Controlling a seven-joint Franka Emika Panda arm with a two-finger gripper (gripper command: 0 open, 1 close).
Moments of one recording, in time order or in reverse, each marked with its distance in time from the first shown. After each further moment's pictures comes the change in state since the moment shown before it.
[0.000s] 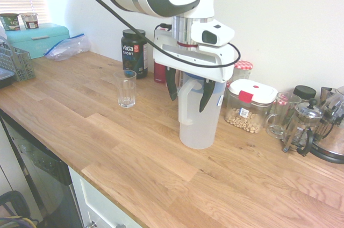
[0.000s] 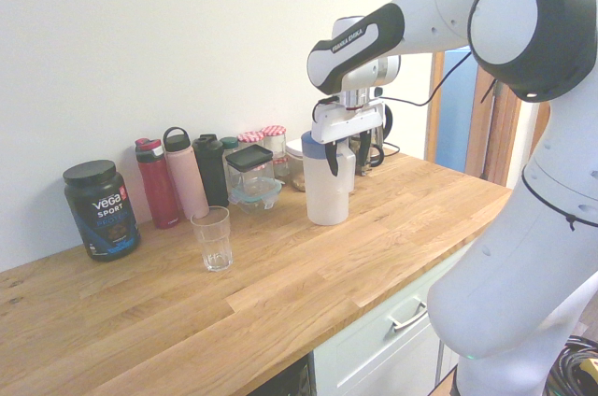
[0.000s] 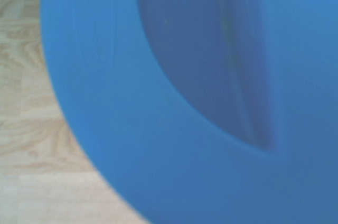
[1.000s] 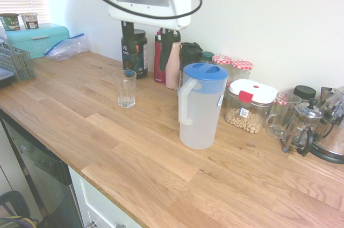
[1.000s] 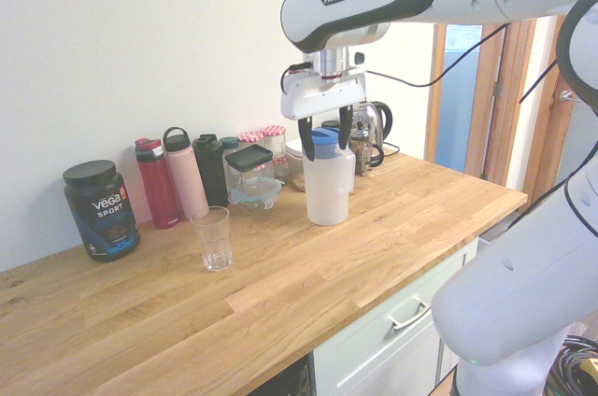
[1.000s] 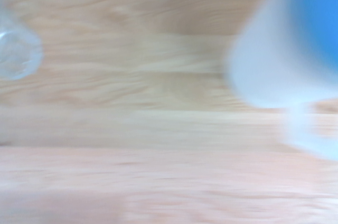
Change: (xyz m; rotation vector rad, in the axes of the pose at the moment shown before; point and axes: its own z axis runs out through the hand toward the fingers) arm -0.077 -0.005 -0.125 -0.004 -0.008 -0.019
